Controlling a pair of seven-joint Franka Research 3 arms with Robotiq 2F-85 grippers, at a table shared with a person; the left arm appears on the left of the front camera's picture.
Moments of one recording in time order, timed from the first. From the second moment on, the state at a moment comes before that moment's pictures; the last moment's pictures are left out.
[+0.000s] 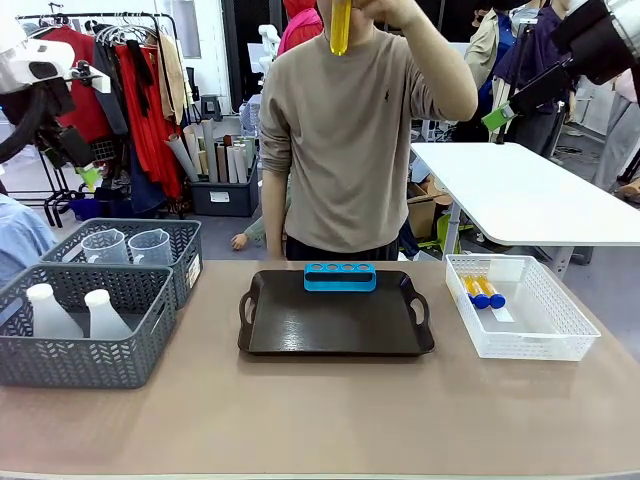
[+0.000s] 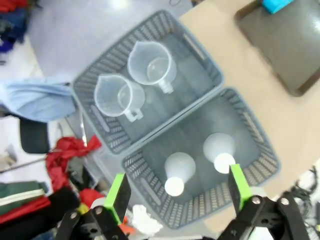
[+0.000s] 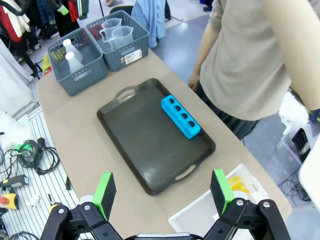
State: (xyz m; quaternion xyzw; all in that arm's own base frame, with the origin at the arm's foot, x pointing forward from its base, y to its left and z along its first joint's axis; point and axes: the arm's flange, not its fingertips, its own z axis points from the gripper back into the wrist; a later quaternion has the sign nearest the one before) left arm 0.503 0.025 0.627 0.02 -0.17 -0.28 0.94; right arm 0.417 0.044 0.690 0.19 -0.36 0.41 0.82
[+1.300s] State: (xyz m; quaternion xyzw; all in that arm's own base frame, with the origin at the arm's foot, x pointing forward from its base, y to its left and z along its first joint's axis) left arm 0.618 0.088 0.472 0.04 -0.13 -0.12 0.98; right arm 0.417 0.044 0.690 0.19 -0.36 0.41 0.82
